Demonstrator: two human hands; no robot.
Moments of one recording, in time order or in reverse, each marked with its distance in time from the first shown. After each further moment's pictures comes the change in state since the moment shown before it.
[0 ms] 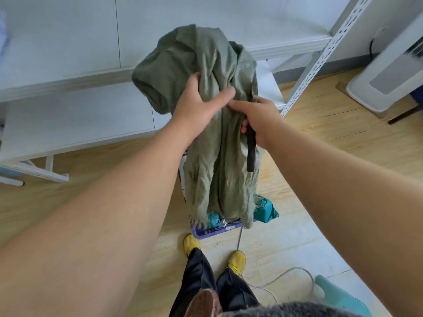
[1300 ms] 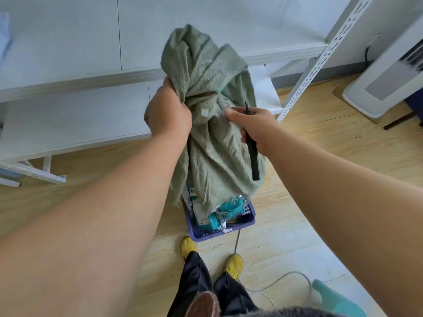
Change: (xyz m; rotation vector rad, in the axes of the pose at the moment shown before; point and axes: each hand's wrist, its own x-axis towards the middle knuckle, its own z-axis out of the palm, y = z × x) left_hand -0.004 -0.009 -0.017 0.672 0.524 0.006; right_hand -0.006 0.008 -0.007 -0.151 -0.067 -0.005
